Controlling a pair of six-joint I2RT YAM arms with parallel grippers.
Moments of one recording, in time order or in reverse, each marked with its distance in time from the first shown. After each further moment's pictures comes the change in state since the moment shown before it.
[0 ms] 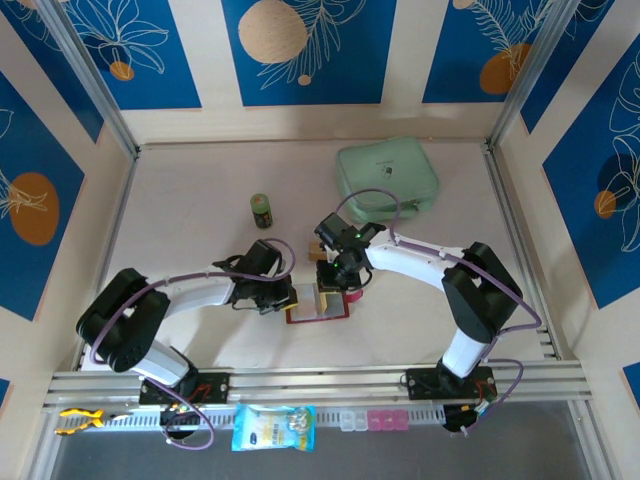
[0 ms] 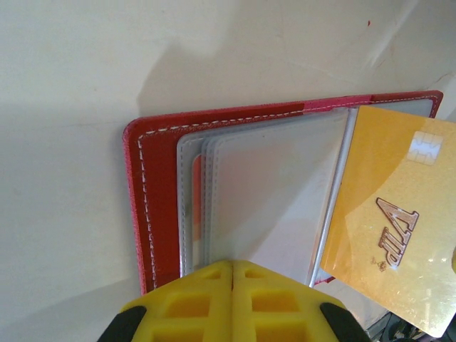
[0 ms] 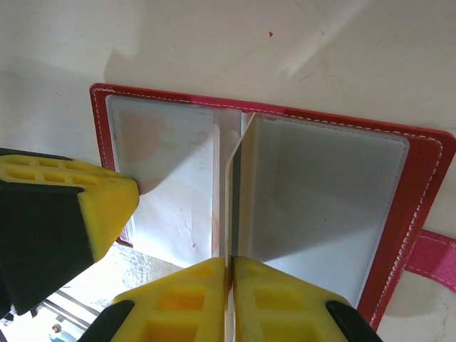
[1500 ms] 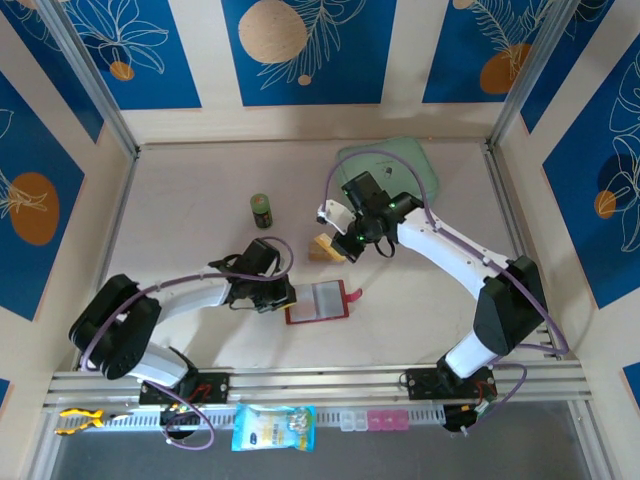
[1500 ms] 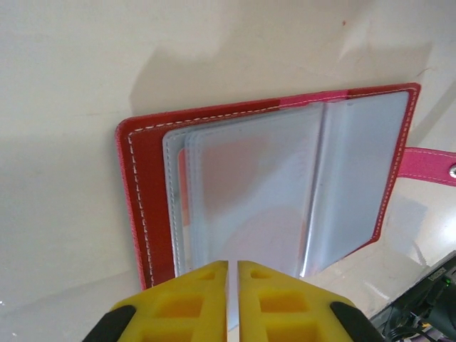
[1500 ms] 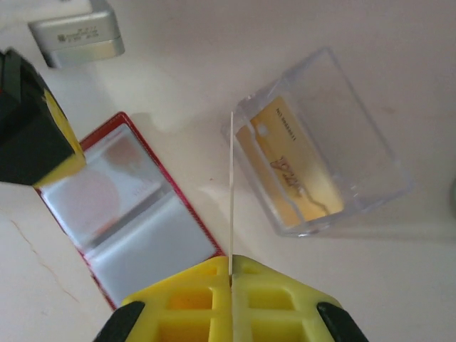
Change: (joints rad) left arm 0.000 -0.060 0.007 -0.050 -0.019 0.026; right arm -0.174 -0.125 0.194 -0.106 0.045 -1.098
